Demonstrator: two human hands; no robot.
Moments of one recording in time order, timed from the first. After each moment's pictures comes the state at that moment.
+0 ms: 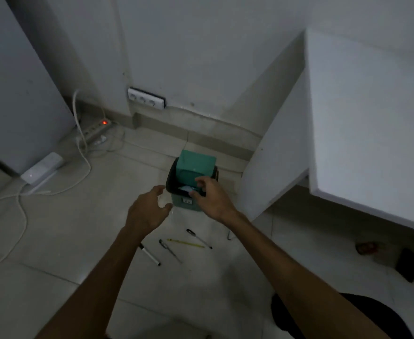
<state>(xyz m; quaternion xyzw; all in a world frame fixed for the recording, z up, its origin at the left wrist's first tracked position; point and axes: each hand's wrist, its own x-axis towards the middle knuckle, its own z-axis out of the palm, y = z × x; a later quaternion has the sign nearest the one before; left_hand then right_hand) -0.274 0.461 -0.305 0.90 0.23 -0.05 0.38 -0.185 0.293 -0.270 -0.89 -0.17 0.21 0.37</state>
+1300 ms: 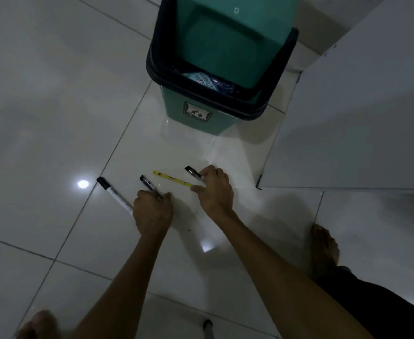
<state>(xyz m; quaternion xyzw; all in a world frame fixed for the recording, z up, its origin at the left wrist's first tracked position) -0.273 0.389 -0.700 0.71 0.57 -0.15 0.38 -0.184 0.283 -0.703 -0.95 -0.08 0.25 0.19</state>
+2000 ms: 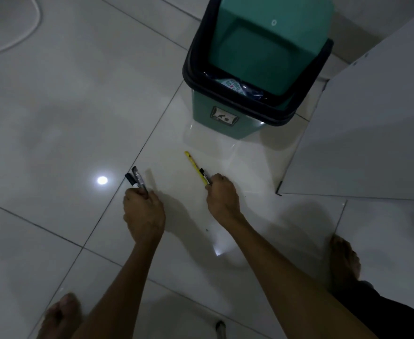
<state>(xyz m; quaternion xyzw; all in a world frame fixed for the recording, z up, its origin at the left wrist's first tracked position) -0.309 0.427 -0.687 0.69 0.64 0.01 0.34 -0.197 0.312 -0.700 -0.94 -0.13 0.30 0.12</state>
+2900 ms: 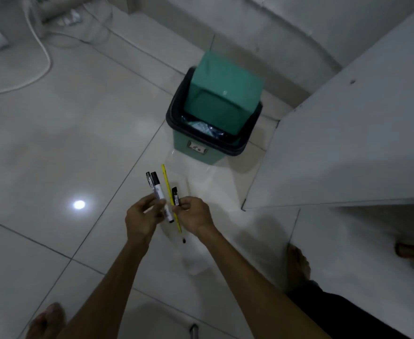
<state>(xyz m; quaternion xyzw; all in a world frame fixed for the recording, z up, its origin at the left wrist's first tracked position) -0.293 0.413 -0.606 0.54 0.52 0.04 0.66 -0.214 0.318 -0.587 -0.86 0.00 0.40 0.33</state>
